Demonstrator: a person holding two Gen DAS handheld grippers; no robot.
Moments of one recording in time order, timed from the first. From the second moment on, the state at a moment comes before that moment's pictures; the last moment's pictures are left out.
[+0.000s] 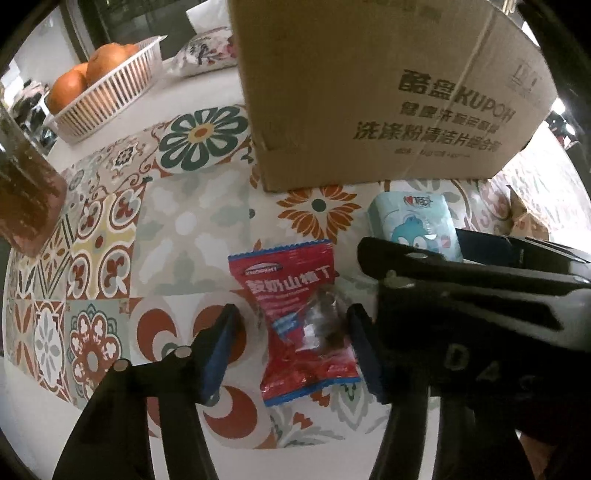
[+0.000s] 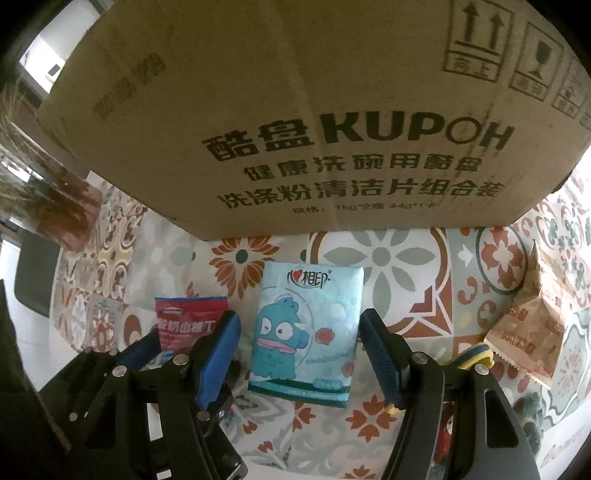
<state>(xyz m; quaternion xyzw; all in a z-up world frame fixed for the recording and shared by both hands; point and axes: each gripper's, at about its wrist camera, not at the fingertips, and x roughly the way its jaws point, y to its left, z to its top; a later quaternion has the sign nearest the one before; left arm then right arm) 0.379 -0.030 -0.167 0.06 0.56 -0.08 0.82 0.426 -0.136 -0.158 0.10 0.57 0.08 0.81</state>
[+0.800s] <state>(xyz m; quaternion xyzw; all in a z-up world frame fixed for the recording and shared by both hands) 0.344 -0.003 -0.143 -0.02 0.54 -0.10 0.83 0.404 -0.155 -0.155 0.12 0.56 0.08 0.82</state>
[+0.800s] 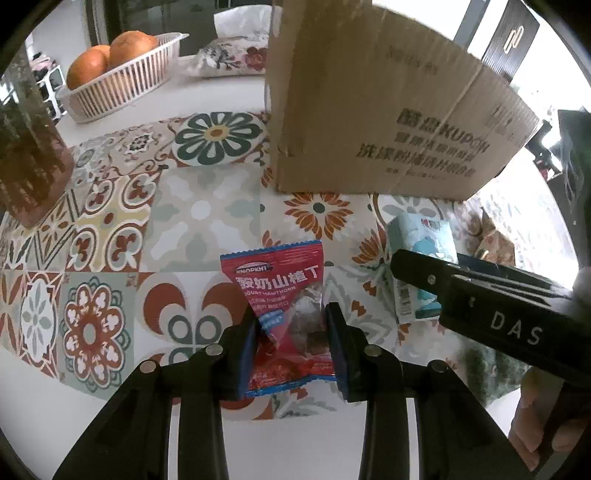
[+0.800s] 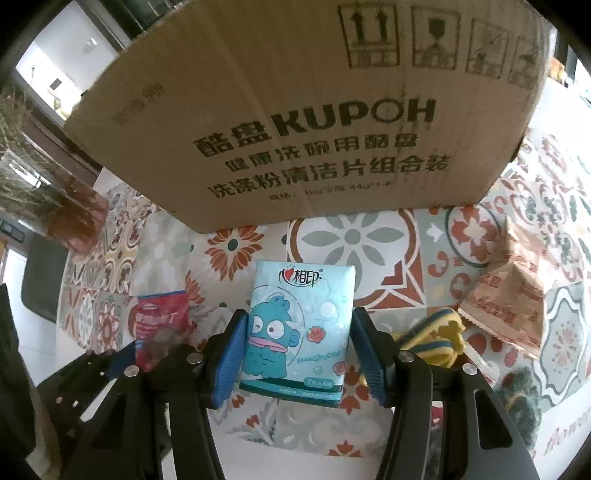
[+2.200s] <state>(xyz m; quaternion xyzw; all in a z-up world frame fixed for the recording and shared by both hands) 0.304 -0.013 -0.002 -0.02 0.40 -0.12 0.91 0.318 -0.183 -0.011 0.08 0.39 0.06 0.92</state>
